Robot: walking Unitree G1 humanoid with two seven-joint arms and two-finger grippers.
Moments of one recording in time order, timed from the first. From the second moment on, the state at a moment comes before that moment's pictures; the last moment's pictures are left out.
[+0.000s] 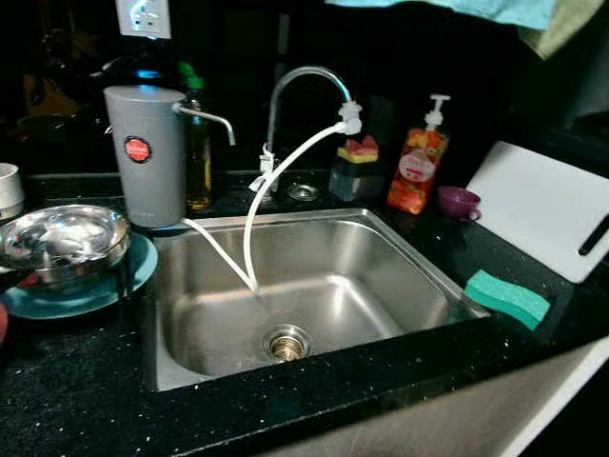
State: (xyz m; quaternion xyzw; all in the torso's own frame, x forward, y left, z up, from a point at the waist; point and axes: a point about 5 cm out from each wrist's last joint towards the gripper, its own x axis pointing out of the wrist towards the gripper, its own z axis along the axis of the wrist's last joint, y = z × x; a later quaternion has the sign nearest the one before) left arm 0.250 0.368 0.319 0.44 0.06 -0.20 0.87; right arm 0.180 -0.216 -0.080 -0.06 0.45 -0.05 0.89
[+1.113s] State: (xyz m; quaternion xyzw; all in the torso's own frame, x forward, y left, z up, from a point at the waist) left arm 0.304 0.340 0.304 0.45 0.05 -0.30 0.84; right arm 0.118 -0.396 -0.011 0.04 0.25 -0.54 0.80
